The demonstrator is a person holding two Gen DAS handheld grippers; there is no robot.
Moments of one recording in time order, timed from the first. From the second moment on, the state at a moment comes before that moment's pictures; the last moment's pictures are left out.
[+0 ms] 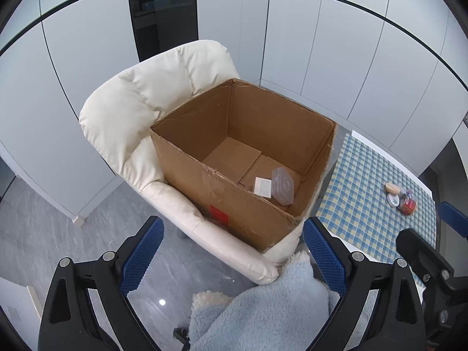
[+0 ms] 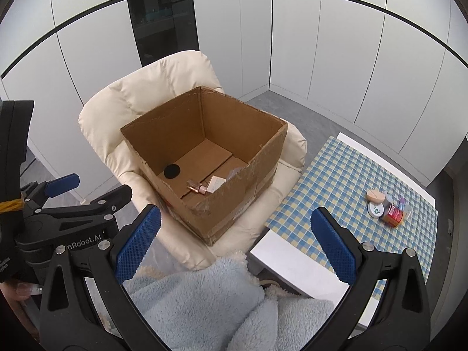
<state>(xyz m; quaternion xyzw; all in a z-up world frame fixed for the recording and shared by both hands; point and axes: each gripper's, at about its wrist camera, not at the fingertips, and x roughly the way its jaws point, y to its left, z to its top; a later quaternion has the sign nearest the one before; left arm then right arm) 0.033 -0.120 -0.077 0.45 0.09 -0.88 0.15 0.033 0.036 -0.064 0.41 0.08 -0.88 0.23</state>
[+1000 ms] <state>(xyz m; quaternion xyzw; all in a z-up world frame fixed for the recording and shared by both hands) 0.102 -0.085 -0.074 0.45 0.09 -0.88 0.13 0.113 0.073 -0.063 0.42 0.09 -0.88 0.22</state>
